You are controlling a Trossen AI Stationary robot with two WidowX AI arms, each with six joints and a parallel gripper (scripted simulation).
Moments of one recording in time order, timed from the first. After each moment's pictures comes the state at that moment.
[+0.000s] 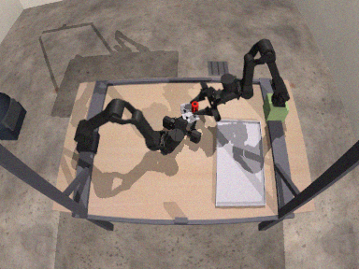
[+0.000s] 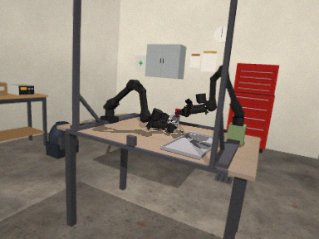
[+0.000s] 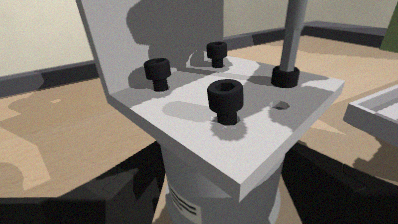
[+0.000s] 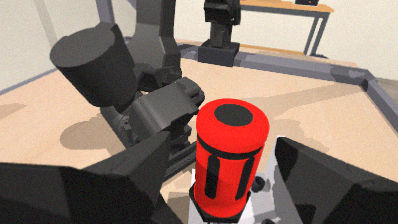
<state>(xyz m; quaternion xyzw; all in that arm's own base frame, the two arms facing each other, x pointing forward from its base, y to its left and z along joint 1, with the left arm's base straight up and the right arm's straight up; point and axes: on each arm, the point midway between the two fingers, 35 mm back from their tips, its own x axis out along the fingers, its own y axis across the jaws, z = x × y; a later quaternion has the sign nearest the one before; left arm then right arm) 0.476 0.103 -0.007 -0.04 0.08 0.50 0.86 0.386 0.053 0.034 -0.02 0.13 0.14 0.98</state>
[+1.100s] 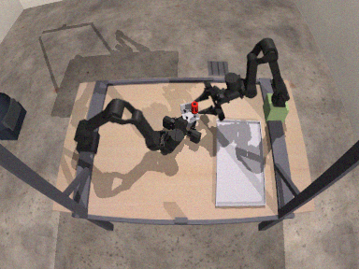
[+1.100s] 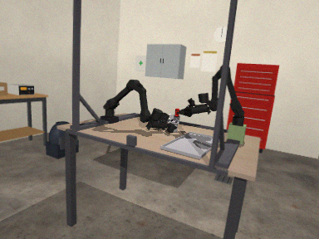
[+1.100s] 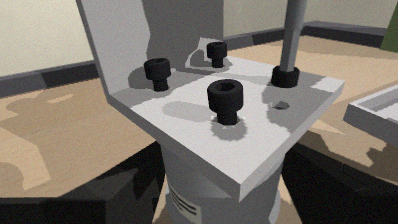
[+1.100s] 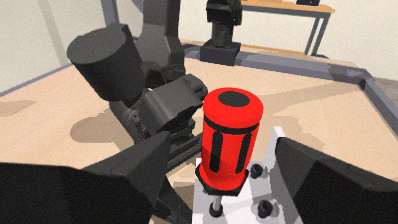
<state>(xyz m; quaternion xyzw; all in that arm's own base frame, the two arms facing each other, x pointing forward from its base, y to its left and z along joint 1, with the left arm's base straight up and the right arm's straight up) 0.476 0.103 -0.007 -0.04 0.08 0.50 0.86 0.369 0.051 0.038 -0.02 0.13 0.14 0.98</state>
